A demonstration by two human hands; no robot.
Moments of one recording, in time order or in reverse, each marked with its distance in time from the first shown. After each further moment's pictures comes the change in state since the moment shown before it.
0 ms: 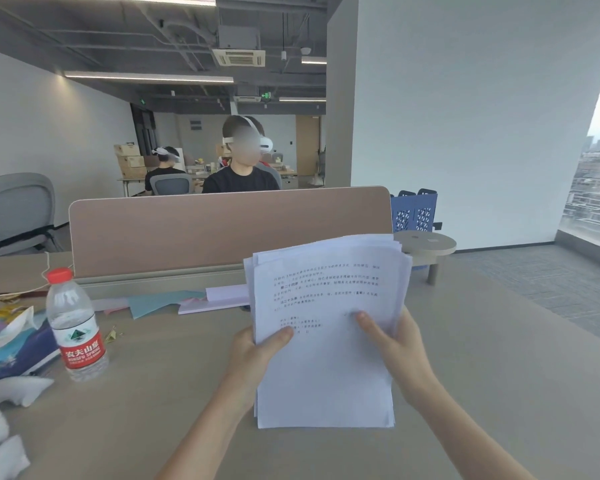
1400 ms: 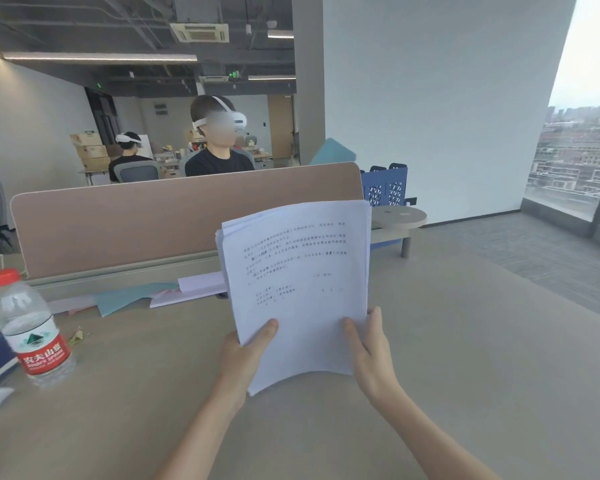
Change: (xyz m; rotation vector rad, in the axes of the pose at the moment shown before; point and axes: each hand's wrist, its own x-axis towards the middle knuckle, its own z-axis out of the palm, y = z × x) left_hand 0.008 -0.048 0.014 0.068 0.051 -0.041; right_hand -0.024 0.063 0.005 -0.147 0.105 0.063
